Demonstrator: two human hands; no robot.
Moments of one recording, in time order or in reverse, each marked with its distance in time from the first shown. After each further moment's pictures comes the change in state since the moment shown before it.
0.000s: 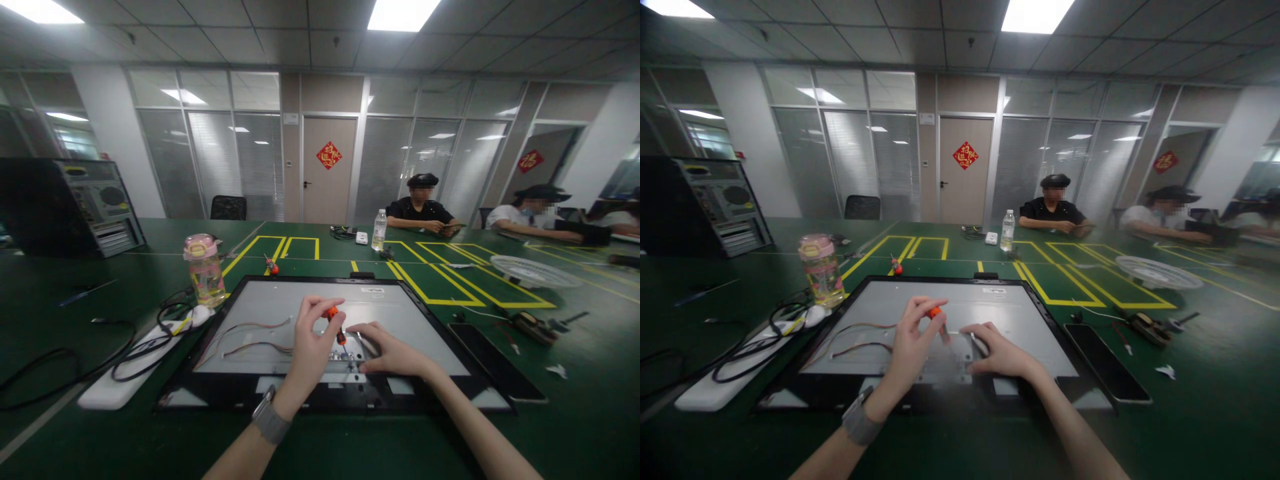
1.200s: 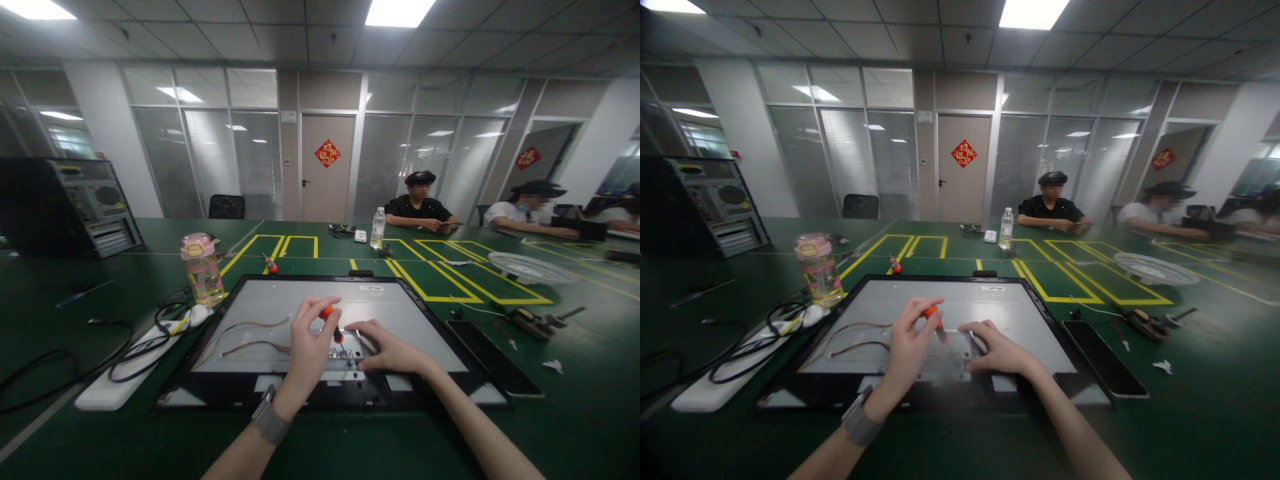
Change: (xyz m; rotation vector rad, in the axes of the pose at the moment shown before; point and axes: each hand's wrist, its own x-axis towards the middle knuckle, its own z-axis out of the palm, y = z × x) left_hand -0.004 0.004 0.001 0.043 0.025 0.003; right_hand -0.001 0.002 0.001 0.022 0.007 0.005
